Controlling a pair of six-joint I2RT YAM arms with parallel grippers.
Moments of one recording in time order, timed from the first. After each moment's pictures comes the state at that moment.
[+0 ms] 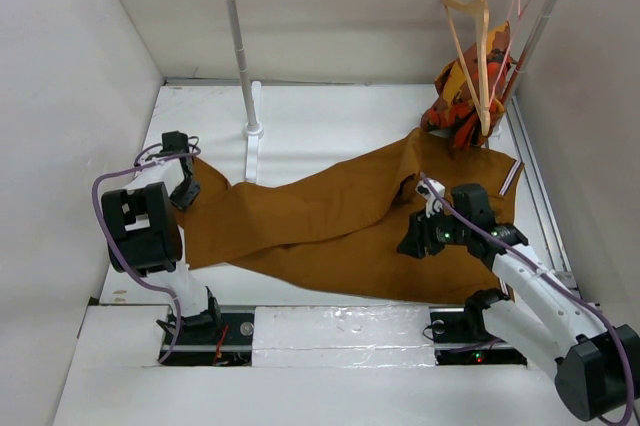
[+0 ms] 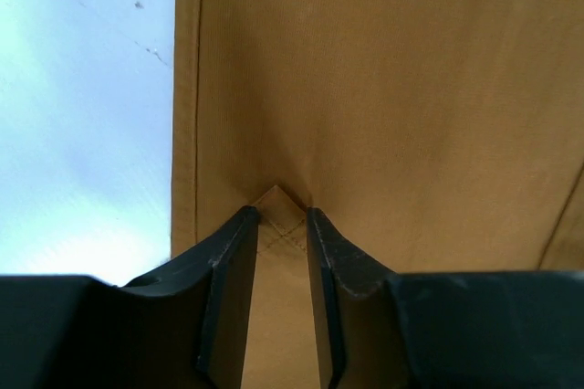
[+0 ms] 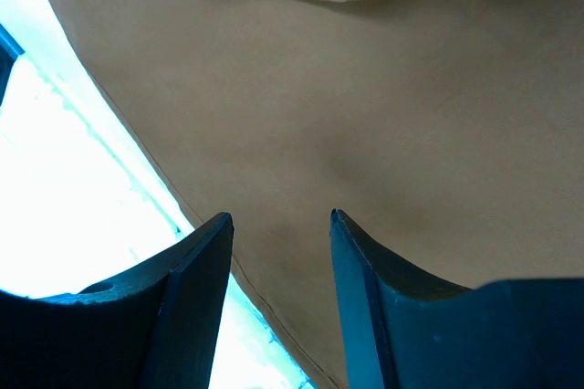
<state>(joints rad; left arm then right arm) 0.19 1.68 1.02 -0.60 -0.38 -0.81 0.32 0.85 0.51 -0.49 -0.58 0.08</state>
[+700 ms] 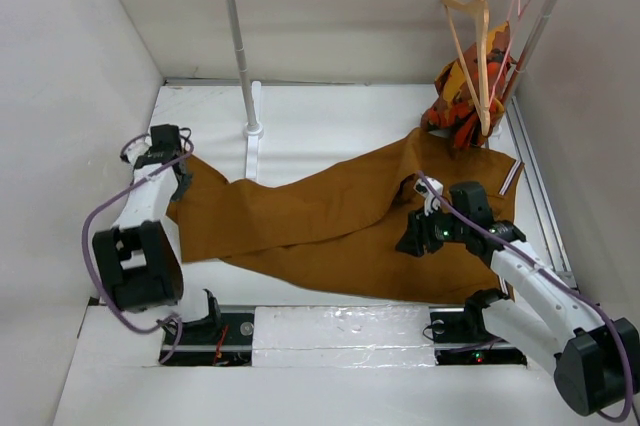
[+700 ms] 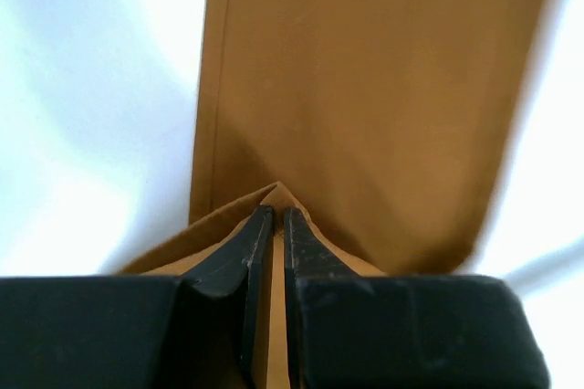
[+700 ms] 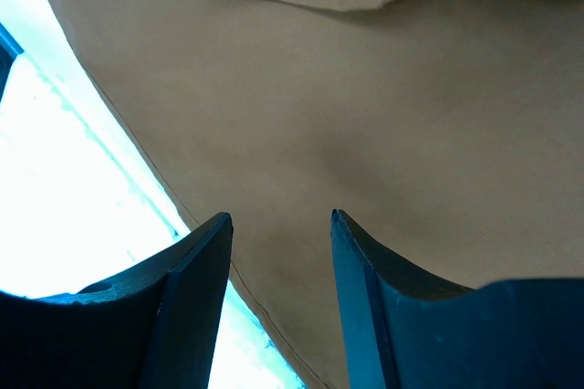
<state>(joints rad) 0.18 1.50 1.00 -0.64 -0.39 -0.83 0.32 0.89 0.52 -0.46 -0.59 0.07</state>
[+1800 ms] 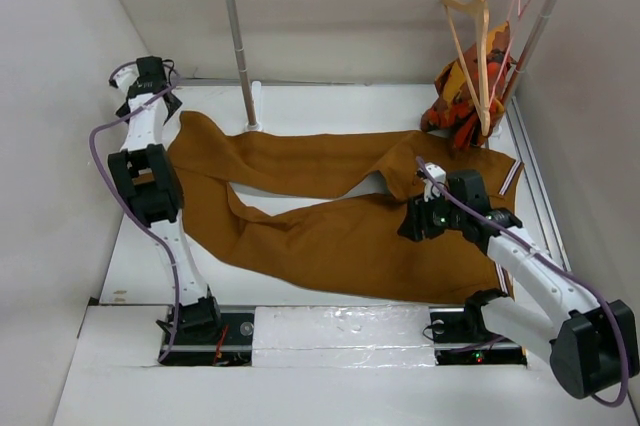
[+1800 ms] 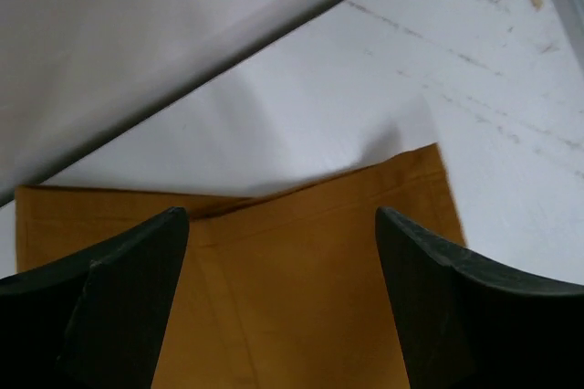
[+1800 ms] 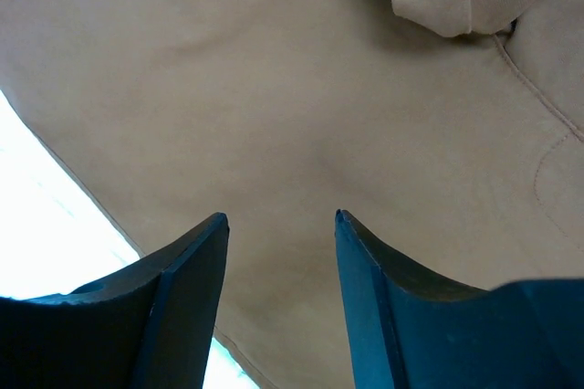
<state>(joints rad) 0.23 2.19 2.00 -0.70 -0.44 -0.68 0.31 0.99 0.60 -0.43 -0.44 0.09</state>
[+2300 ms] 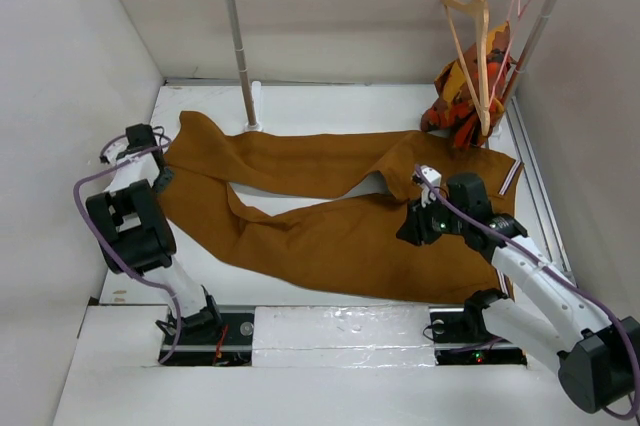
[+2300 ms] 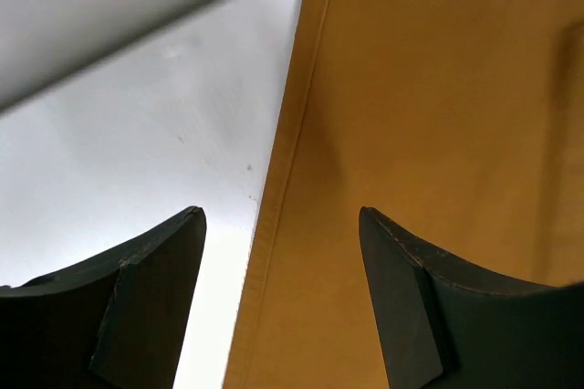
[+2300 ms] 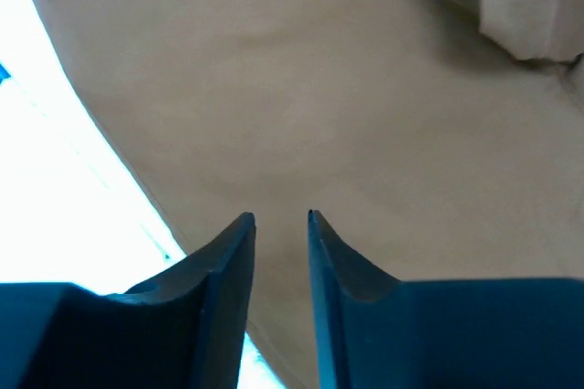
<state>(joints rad) 0.36 1.68 1.14 -0.56 -0.44 -0.68 0.37 0.90 0.61 -0.47 -0.49 0.06</state>
